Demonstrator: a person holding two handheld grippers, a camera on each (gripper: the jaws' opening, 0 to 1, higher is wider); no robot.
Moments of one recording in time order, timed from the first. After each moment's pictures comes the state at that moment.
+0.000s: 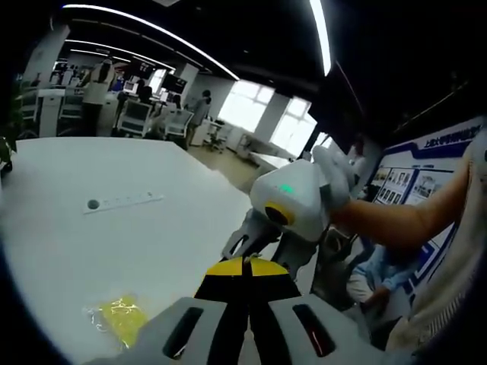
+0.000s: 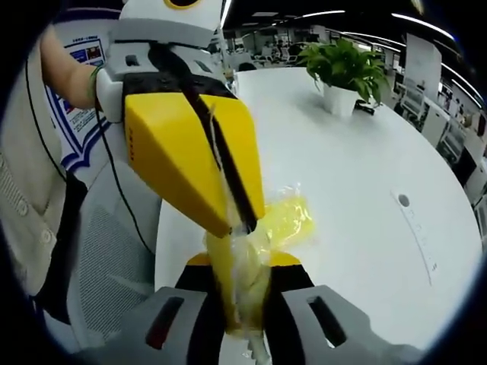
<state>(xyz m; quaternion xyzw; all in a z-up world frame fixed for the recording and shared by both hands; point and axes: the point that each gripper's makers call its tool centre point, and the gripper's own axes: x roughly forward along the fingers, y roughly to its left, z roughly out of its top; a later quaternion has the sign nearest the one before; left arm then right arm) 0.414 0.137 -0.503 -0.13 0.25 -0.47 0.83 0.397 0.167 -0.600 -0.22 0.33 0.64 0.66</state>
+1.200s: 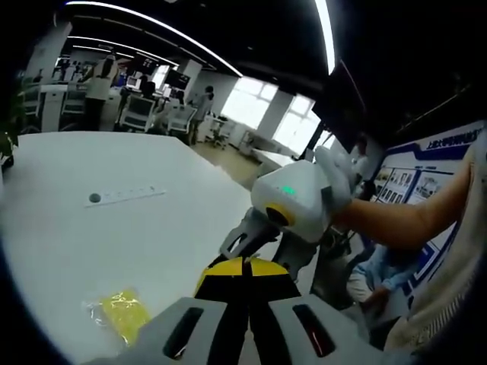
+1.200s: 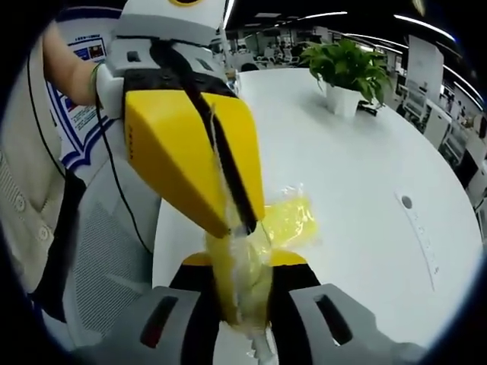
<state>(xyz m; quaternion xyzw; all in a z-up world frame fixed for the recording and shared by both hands) 0.417 0.141 -0.512 -0.14 0.27 -0.46 0.83 0.397 0.172 -0.608 -0.23 0.33 0.64 0.65</state>
